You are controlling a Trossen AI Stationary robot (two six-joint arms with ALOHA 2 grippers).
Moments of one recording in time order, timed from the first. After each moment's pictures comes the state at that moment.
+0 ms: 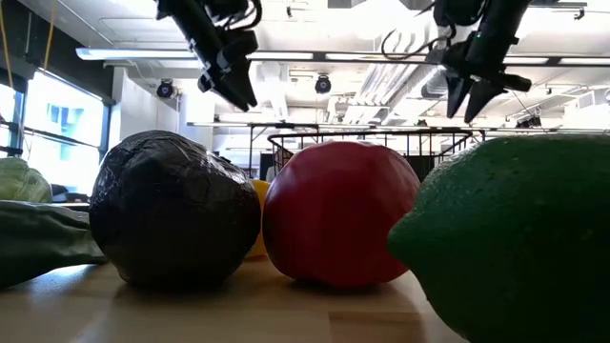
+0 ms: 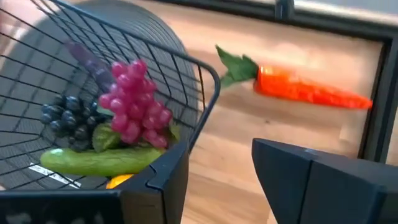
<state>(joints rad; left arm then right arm) 0.64 1.41 1.22 -0.65 -0.05 0.00 -0.57 1.11 1.05 -1.02 0.18 0.70</state>
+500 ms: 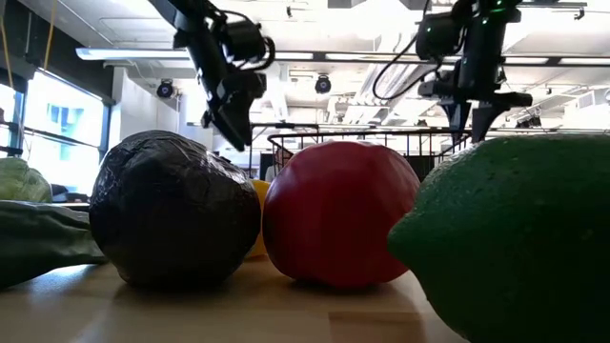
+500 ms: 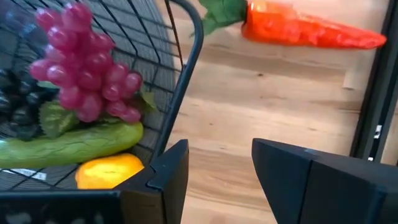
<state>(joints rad) 0.64 1.59 1.22 -0.76 0.09 -0.02 -0.57 1.28 1.05 -1.09 0.13 0.81</state>
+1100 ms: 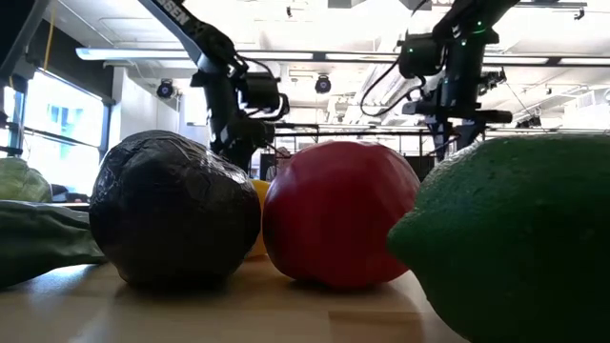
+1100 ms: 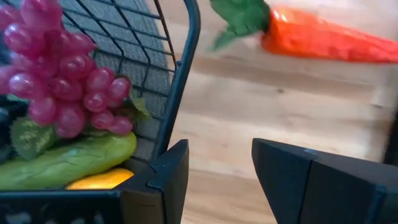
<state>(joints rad) 0.63 1.83 1.22 -0.76 0.14 -0.03 -0.57 1.41 1.05 -0.96 0.14 0.80</state>
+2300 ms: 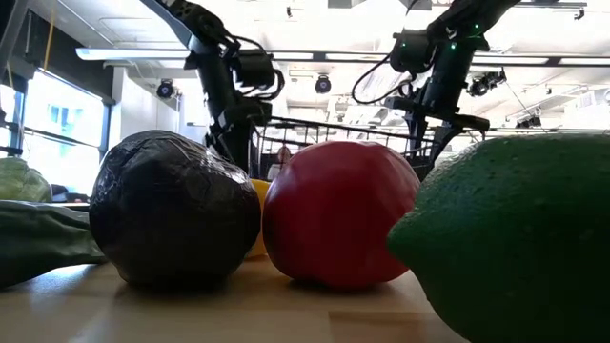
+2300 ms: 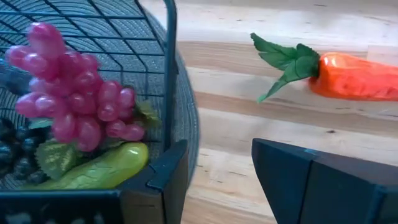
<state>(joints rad) 0.63 1.71 1.21 -0.75 0.05 0.01 -0.57 1.43 1.05 -0.77 0.14 0.84</state>
